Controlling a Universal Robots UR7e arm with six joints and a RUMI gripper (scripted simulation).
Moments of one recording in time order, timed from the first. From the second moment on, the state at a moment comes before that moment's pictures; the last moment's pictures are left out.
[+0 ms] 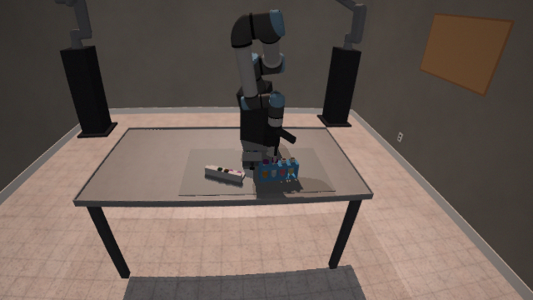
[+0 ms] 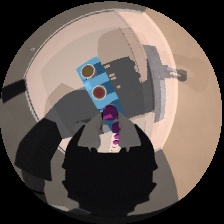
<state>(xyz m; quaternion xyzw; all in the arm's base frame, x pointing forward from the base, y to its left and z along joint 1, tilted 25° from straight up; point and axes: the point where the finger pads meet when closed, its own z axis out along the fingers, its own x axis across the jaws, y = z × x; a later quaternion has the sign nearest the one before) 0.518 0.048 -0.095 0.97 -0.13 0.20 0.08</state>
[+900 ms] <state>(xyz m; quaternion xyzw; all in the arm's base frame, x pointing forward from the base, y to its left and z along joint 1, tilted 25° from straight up) 0.518 0.048 -0.095 0.92 0.31 0.15 0.16</state>
